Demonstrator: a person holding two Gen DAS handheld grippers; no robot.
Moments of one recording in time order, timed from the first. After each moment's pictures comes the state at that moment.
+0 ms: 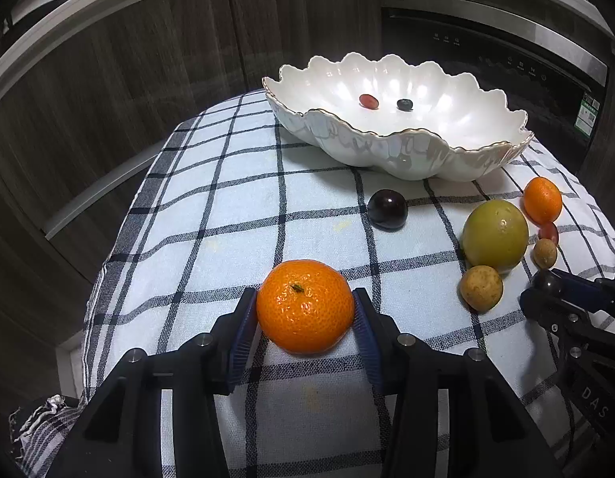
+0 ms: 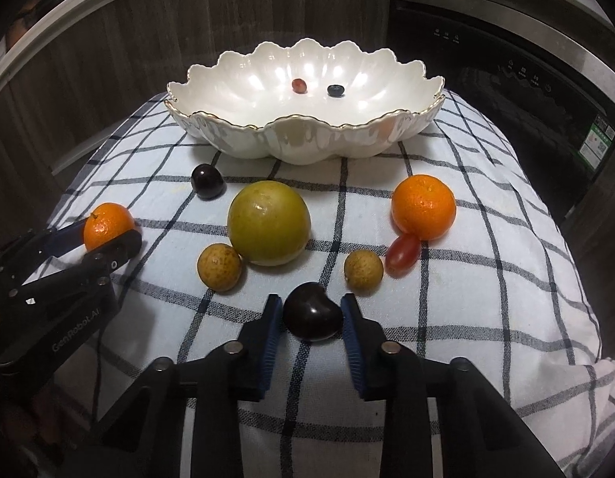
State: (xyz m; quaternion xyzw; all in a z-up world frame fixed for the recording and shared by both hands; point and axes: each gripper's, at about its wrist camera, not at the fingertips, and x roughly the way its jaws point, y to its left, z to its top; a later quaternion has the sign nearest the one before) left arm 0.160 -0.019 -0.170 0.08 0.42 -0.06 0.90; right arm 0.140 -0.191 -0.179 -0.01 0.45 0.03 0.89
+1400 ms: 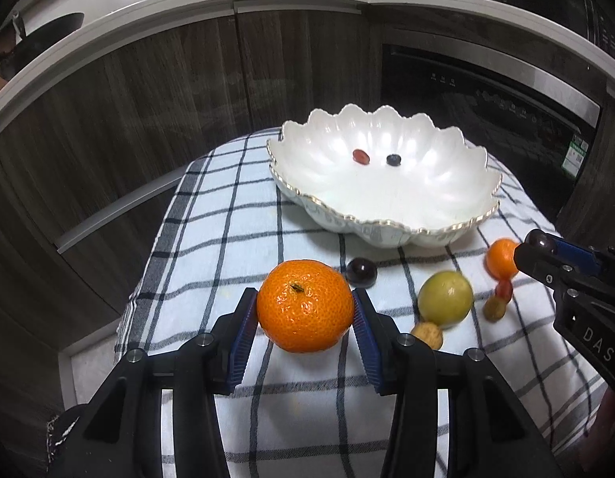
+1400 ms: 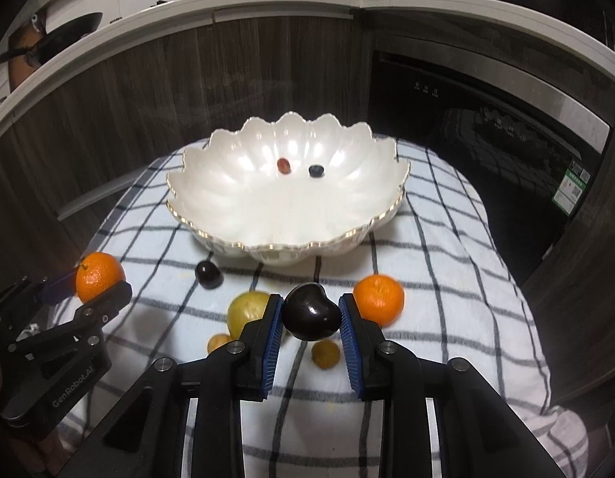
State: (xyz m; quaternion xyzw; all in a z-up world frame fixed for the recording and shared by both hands) left arm 0.156 -0.027 -0.104 0.06 0.39 -0.06 0.92; right arm 0.152 -0.208 -0.108 0.00 0.39 0.02 0.92
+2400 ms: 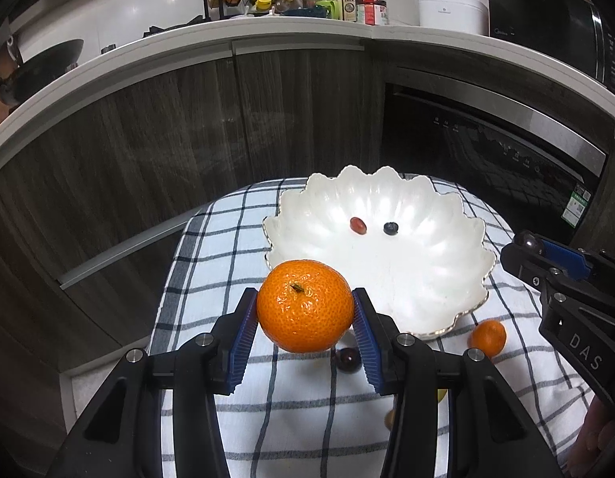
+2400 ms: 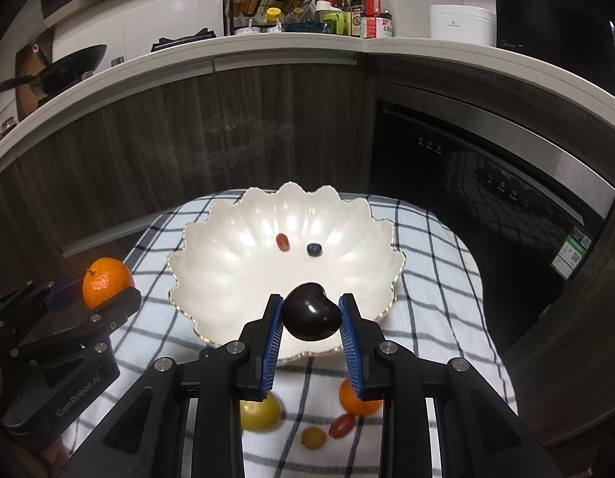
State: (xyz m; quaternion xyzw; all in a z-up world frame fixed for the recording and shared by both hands) left arm 0.199 -0.043 -0.049 0.05 0.35 -0.06 0.93; right arm 0.194 -0.216 -0.052 -0.01 0.34 0.03 0.94
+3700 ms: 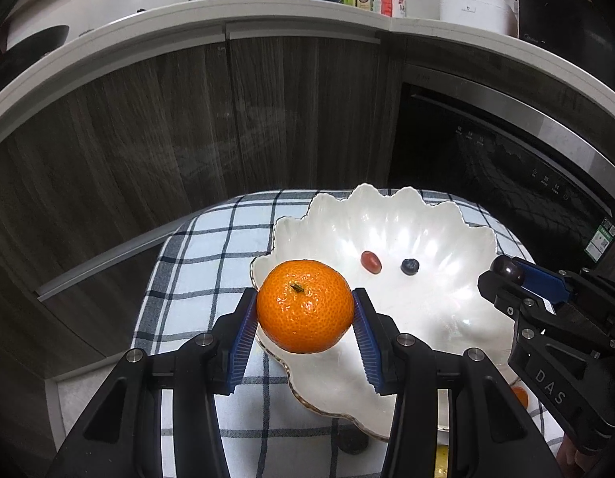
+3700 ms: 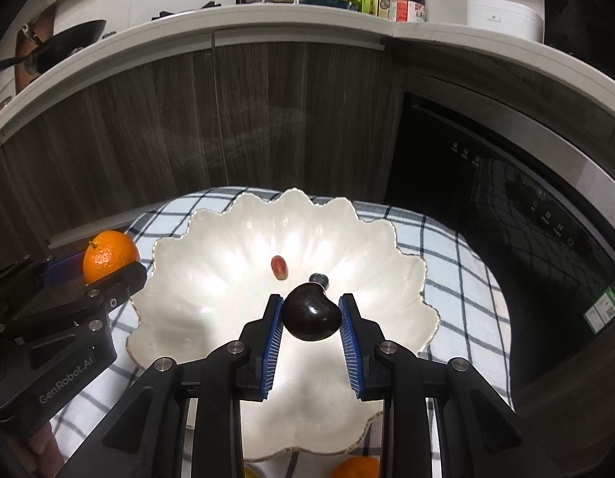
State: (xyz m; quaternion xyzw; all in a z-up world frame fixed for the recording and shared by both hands) left arm 0.284 -0.049 -0.067 0.03 0.37 -0.06 0.93; right arm 0.291 -0.210 -0.077 -0.04 0.36 0.05 0.93
